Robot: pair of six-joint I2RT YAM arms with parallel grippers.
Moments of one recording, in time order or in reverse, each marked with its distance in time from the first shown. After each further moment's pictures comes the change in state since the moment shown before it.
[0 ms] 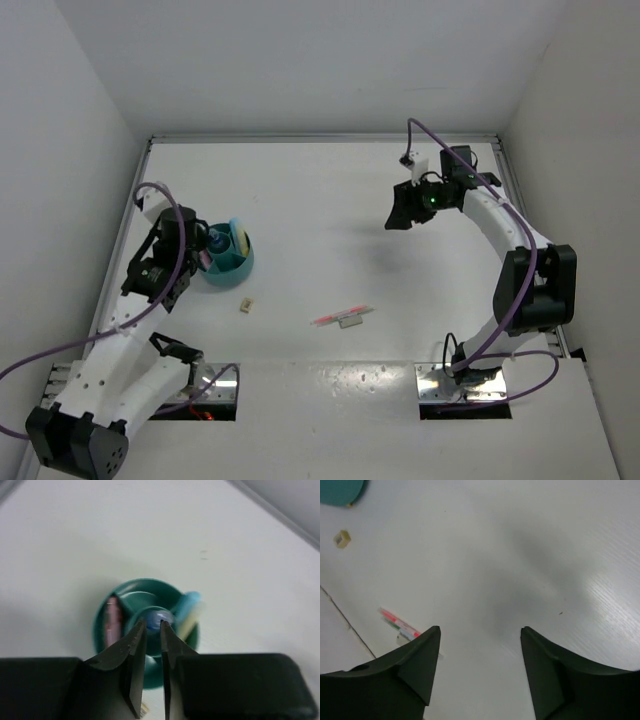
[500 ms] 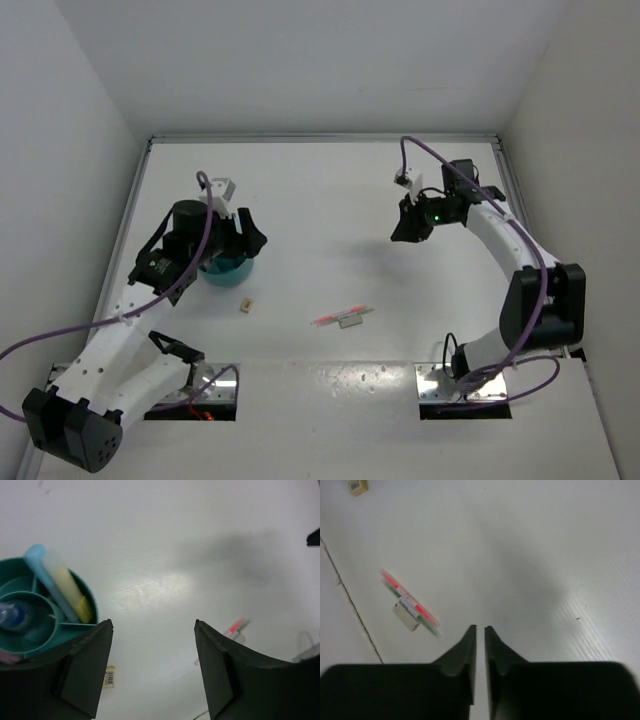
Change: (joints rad) left arm -0.080 0.039 0.069 0.015 0.703 0.343; right arm 0.008 -0.083 -0.096 -0.060 -0.146 -0.271
